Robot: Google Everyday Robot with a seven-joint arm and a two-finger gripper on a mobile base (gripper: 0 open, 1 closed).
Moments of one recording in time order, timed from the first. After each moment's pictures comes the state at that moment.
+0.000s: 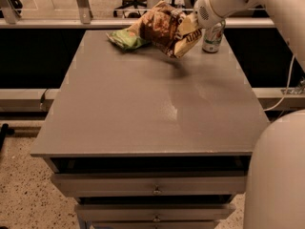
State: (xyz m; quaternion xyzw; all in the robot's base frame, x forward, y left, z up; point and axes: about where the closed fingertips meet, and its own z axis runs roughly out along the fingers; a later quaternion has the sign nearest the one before) arm 0.764 -0.130 0.943 -0.35 0.85 0.11 0.39
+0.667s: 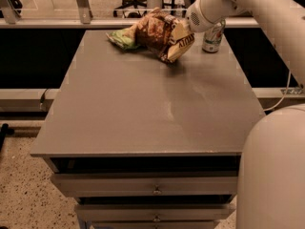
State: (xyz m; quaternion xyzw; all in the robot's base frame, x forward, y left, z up) arm 0.773 -0.114 0.921 -0.34 0.85 0.12 0.38
